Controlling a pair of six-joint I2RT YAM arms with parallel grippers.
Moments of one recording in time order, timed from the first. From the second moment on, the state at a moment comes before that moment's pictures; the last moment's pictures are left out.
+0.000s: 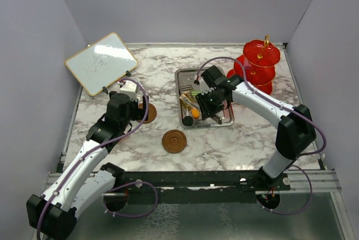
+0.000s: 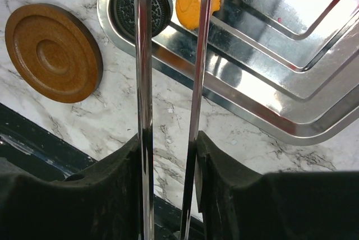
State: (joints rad) left arm -0.43 0.79 0.68 -0.38 -0.24 -0.13; right arm 0.64 1.67 1.33 -0.88 -0.17 0.12
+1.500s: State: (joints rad) left arm -0.43 0.80 0.68 -0.38 -0.24 -0.13; right arm 0.64 1.72 1.42 -0.97 -0.11 0.06
